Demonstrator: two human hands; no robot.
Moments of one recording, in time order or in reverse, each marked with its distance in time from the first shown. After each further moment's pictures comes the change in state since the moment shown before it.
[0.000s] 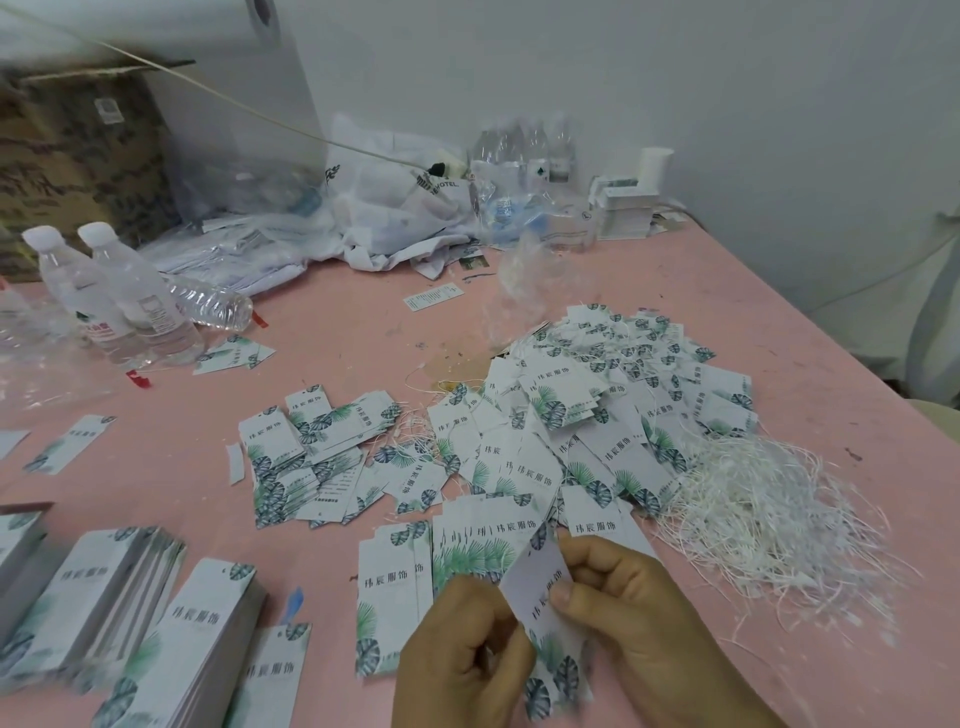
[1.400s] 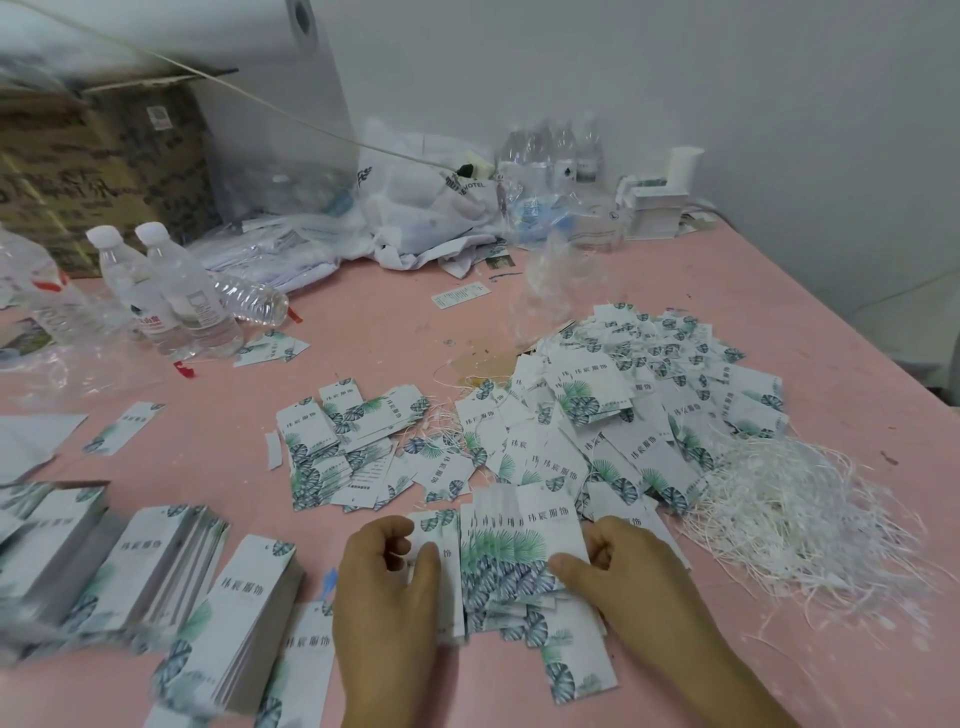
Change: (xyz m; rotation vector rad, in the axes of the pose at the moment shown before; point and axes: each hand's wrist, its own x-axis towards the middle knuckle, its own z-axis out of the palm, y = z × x) left_hand 0.019 -0.030 -0.038 0.133 0.266 -0.668; right_hand 0.016 -0.001 0.002 -1.155 0.307 0.083
